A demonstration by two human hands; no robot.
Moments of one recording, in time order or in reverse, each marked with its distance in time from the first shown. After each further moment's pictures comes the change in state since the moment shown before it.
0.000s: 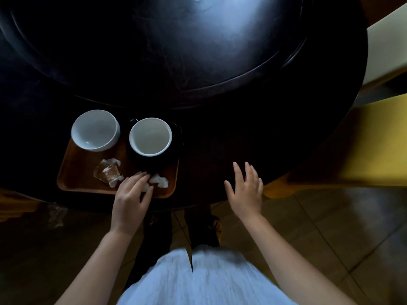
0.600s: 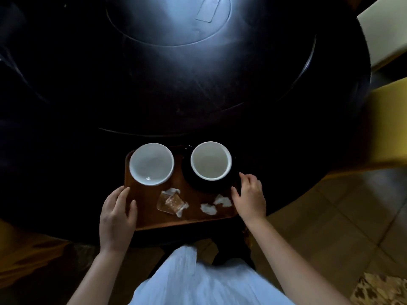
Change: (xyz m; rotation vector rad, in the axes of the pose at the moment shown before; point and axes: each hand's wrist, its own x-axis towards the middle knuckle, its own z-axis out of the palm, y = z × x) left_hand 0.064 -0.165 -0.110 0.085 -0.021 -0.067; right_hand 0.014 -0.176 0.029 0.187 0.101 0.242
